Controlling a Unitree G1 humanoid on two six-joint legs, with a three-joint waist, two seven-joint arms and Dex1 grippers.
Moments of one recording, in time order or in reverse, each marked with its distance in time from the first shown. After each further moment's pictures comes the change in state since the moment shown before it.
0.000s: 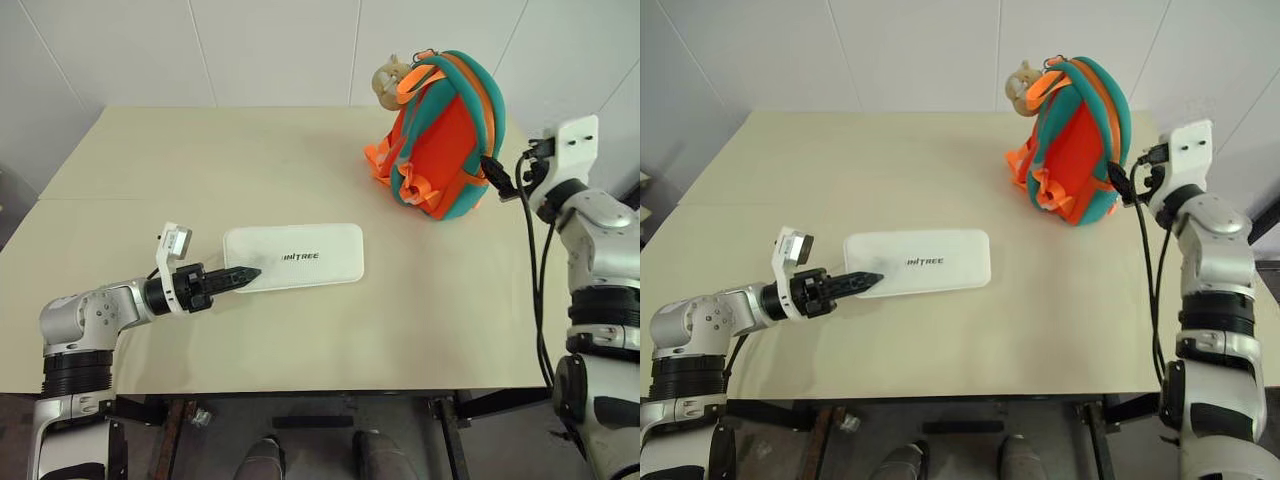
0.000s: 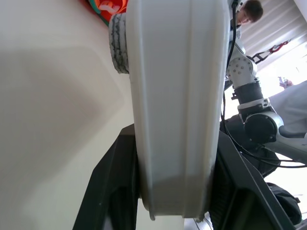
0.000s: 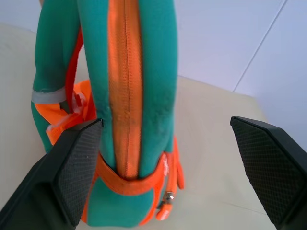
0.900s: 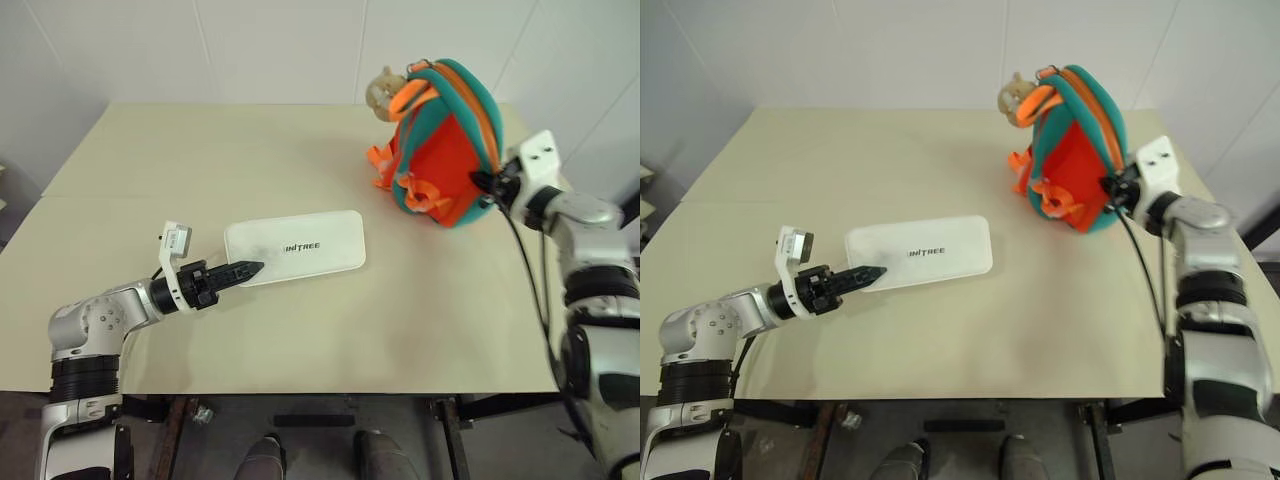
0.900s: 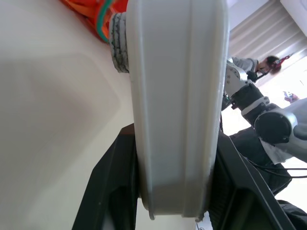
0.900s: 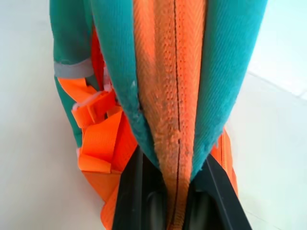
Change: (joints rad) left arm 0.003 -0.020 -0.028 0.043 -0.054 -0.099 0.062; right arm 0.001 -0.141 0.103 0.183 -0.042 -0.171 0.357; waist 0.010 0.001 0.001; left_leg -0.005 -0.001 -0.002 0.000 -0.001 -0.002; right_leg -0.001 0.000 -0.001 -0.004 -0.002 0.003
